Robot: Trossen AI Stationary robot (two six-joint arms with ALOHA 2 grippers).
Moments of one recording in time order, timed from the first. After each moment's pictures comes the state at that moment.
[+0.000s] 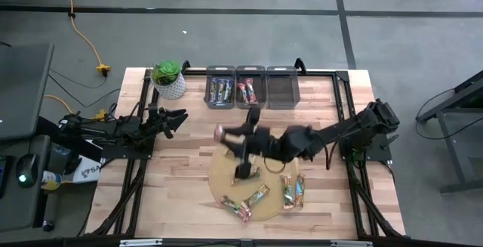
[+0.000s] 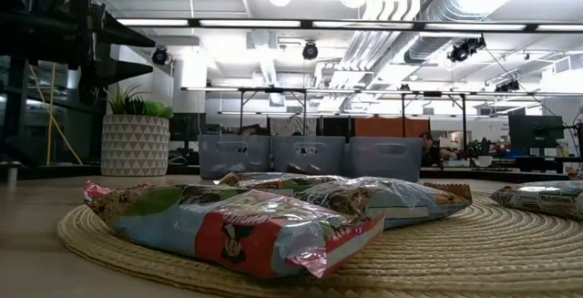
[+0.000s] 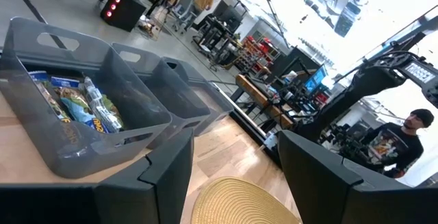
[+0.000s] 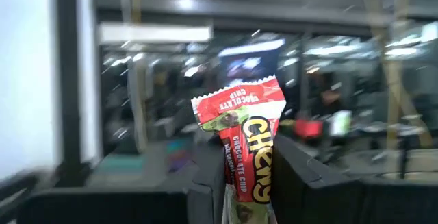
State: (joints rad) left arm -0.16 0.01 0.03 0.05 -0.66 -0.66; right arm 0.34 1.73 1.49 0.61 0.46 -0.14
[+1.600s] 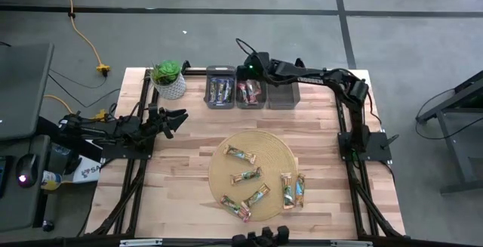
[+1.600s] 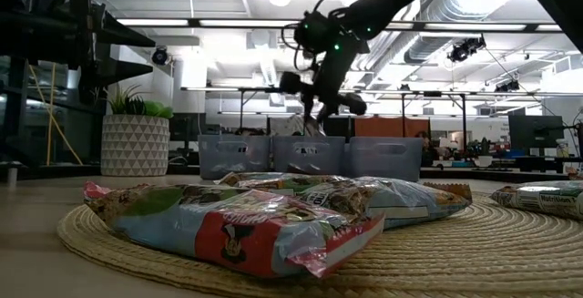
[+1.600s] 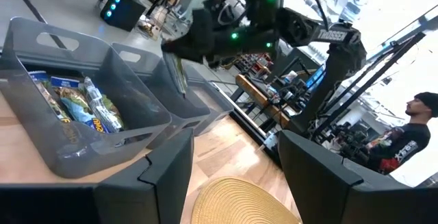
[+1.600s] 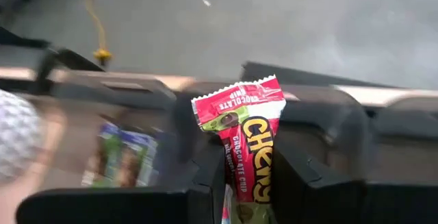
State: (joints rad) left arm -0.16 0.01 0.03 0.05 -0.65 -0.66; right arm -0.49 2.00 1.55 -0.38 0.38 0.87
